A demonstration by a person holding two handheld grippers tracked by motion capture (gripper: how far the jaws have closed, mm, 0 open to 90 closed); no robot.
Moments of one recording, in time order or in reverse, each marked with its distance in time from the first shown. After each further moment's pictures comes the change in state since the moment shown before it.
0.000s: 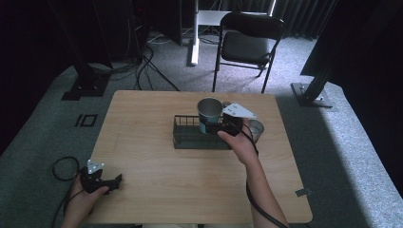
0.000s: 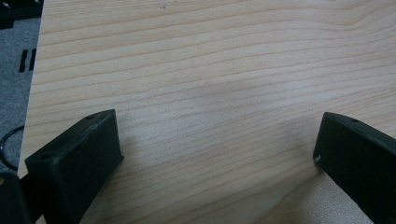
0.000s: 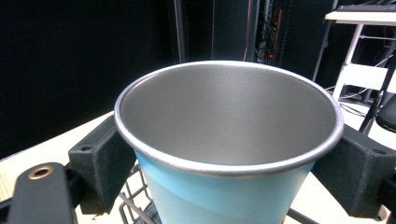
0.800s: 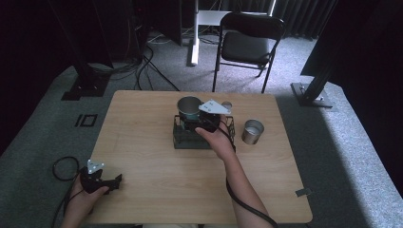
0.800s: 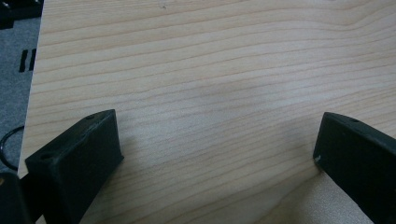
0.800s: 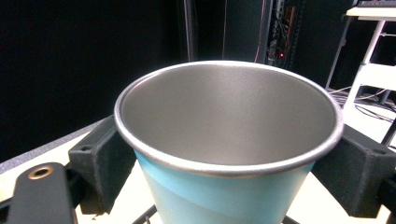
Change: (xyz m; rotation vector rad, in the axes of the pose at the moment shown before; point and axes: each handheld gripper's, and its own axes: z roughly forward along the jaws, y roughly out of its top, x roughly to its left) left arm 0.000 0.000 0.000 -0.001 0.000 -0.001; right arm 0.036 -0.001 0.058 0.008 0.019 -0.004
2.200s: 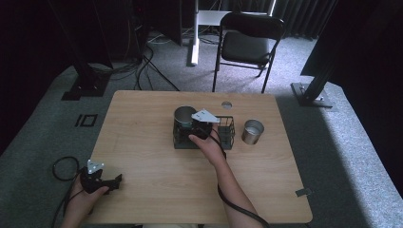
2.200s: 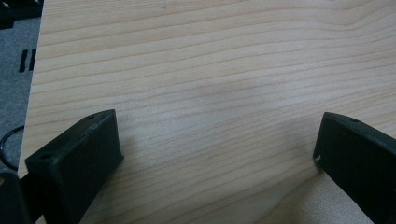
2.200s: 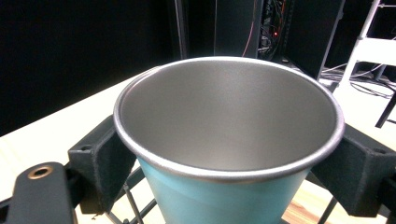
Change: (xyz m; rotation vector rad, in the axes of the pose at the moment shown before) left arm 0.000 0.000 0.000 0.001 0.000 0.001; right arm 0.005 -0.052 0.034 0.056 -0.041 0.026
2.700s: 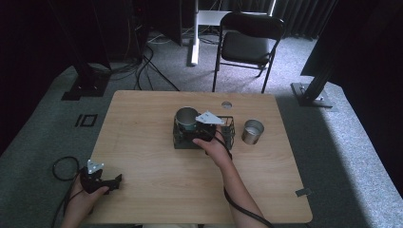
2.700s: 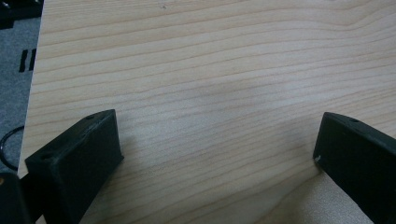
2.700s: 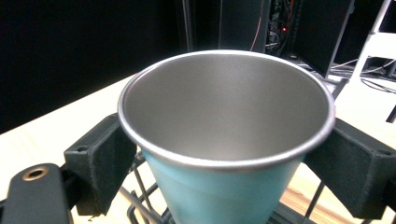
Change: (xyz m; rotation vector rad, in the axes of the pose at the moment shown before) left arm 0.000 0.000 0.000 0.000 0.000 0.000; right arm -0.006 -0.003 -0.015 0.020 0.033 -0.005
